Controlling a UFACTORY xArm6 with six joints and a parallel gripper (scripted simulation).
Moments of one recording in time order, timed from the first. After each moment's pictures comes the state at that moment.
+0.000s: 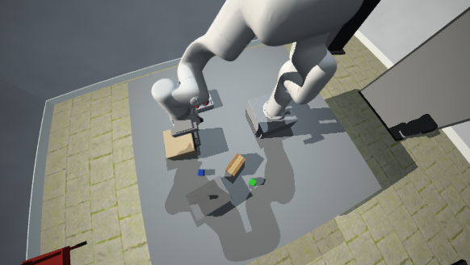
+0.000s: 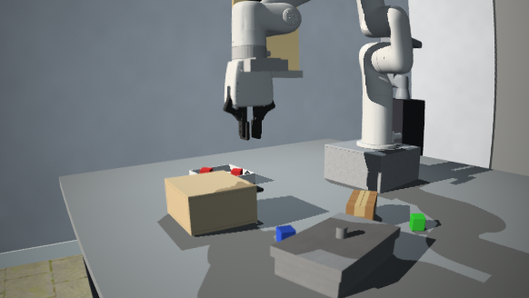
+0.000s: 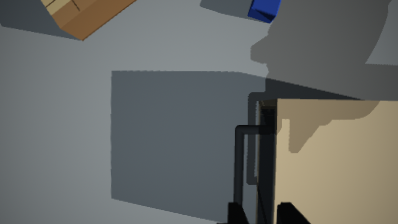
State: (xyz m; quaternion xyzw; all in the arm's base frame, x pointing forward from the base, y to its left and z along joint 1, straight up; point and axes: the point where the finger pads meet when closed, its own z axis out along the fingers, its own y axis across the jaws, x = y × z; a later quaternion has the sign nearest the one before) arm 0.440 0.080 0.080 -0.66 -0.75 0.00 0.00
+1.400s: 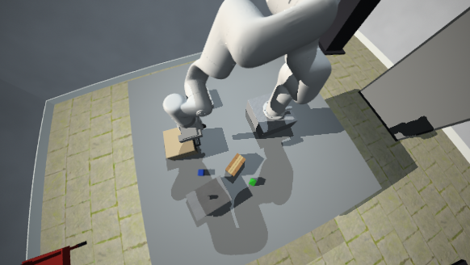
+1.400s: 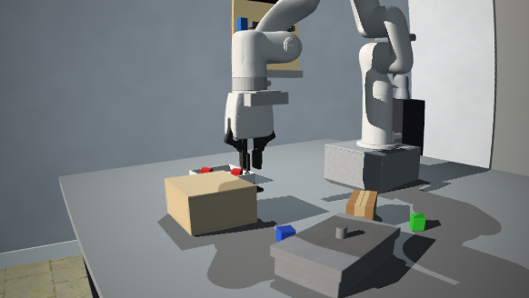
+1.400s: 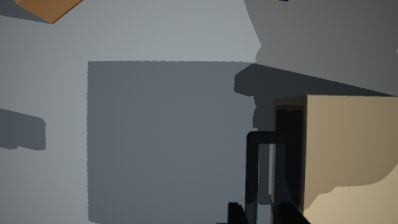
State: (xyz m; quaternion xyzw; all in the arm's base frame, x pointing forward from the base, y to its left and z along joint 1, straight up) arm 0.440 0.080 0.012 -0.66 -0.75 0.00 0.01
